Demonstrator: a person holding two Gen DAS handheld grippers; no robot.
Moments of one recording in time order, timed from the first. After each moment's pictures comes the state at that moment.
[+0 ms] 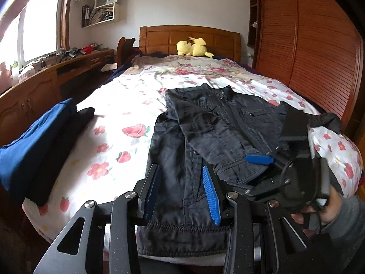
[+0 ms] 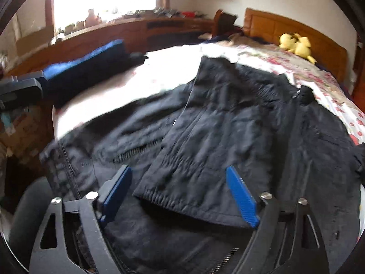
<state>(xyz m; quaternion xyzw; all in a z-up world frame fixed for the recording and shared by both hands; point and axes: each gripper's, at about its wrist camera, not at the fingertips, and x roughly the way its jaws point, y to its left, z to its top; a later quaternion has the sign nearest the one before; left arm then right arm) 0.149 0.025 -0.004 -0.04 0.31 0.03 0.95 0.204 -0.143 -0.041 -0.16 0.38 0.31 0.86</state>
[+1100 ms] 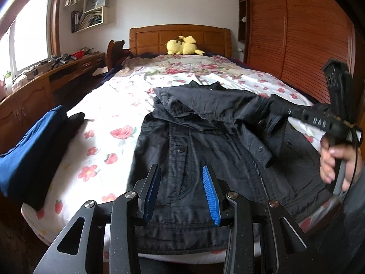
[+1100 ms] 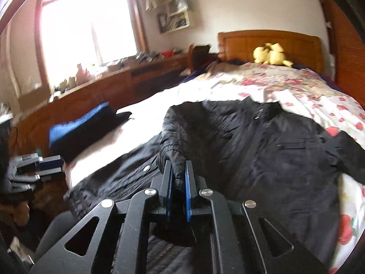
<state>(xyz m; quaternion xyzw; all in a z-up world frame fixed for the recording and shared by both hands) 0.147 -0.012 0.005 -0.02 0.30 0.01 0.95 0.208 -0.274 0.059 0.00 0.28 0.29 0.92</state>
